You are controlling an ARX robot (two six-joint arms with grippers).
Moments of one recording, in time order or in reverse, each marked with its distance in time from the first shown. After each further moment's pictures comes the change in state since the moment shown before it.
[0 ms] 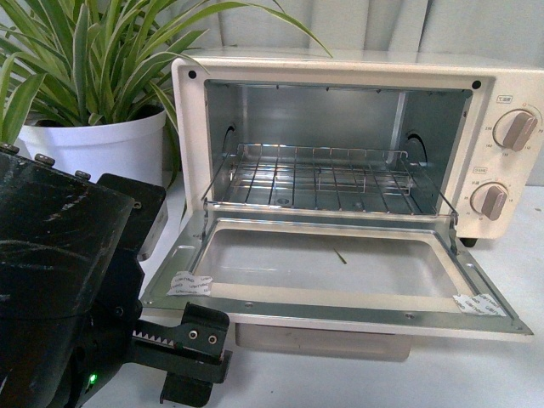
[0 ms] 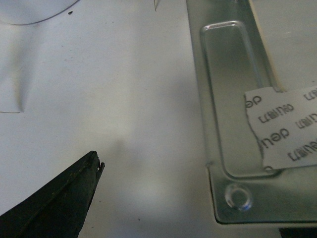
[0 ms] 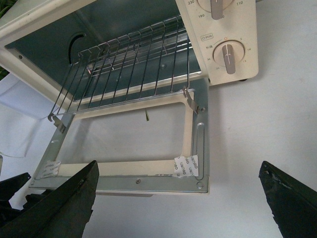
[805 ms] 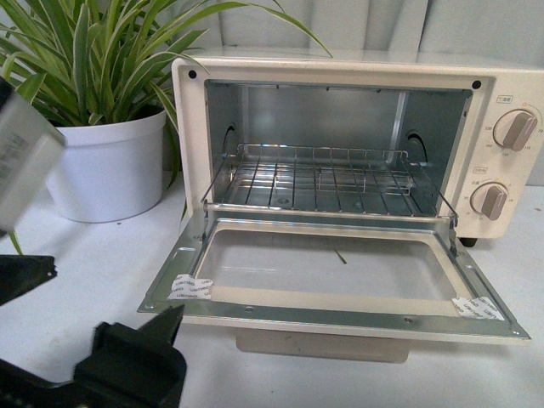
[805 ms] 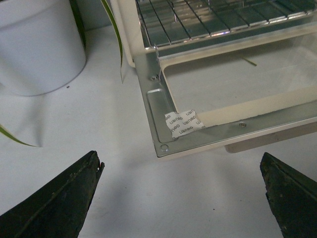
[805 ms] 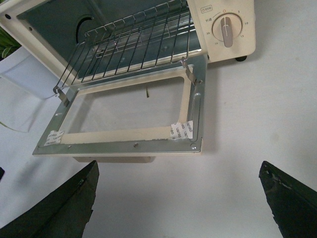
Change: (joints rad) left arm -0.096 -0.517 -0.286 0.084 0.105 0.107; right arm -0.031 -0.249 -0.160 -0.069 -0.057 -0.048
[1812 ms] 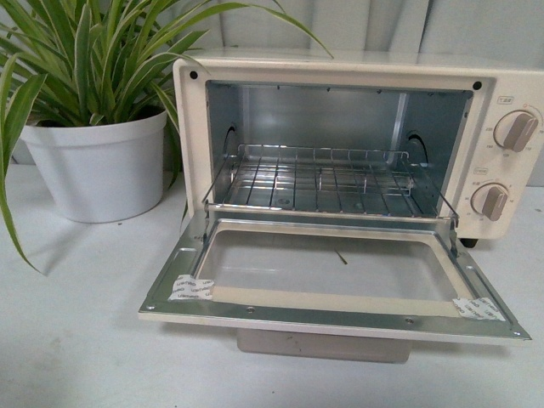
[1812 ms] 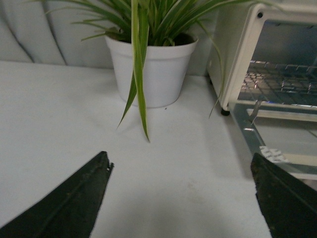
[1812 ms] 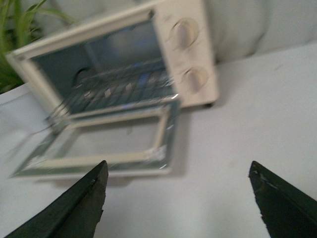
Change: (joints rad) left arm 0.444 -0.849 -0.234 -0.356 0.199 -0.076; right arm -0.089 -0.513 -0.248 0.016 0.075 -0.083
